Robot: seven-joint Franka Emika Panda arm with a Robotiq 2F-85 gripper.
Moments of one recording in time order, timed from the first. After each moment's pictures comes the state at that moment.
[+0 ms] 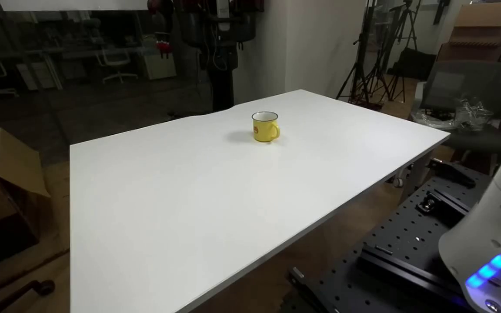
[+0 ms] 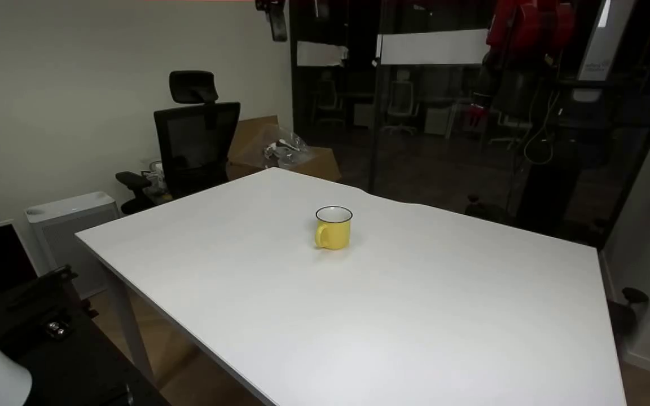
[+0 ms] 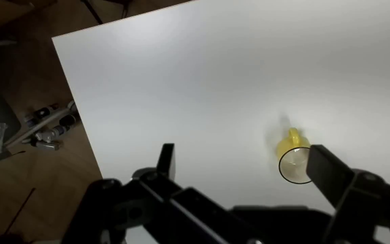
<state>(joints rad) -0.20 -0.35 -0.10 -2.09 -0.22 1.78 0.00</state>
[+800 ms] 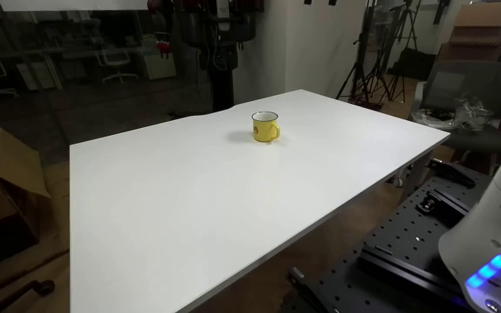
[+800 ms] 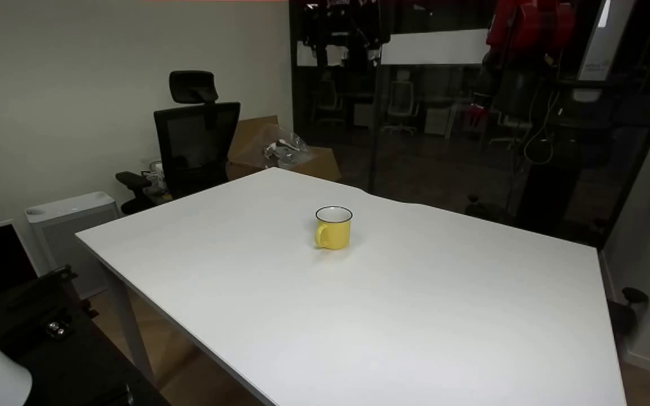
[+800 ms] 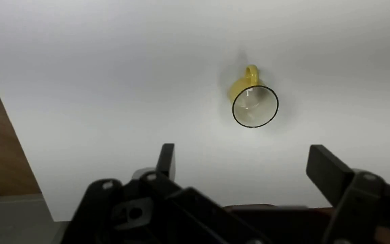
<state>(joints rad) -0.16 -0.08 -0.19 -1.98 0.05 2.06 -0.29</state>
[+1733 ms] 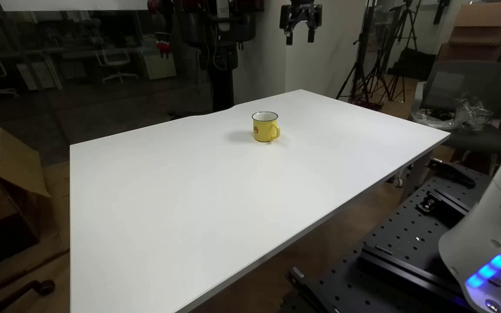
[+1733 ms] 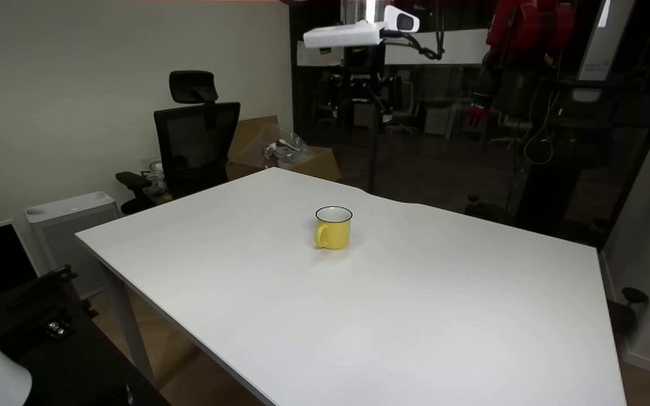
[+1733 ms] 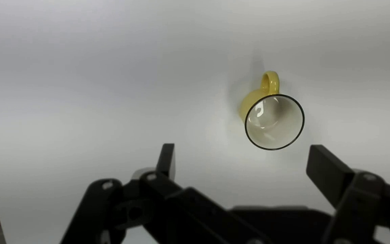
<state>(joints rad) -0.16 0.28 -0.16 -1.75 0.03 2.03 -0.28</state>
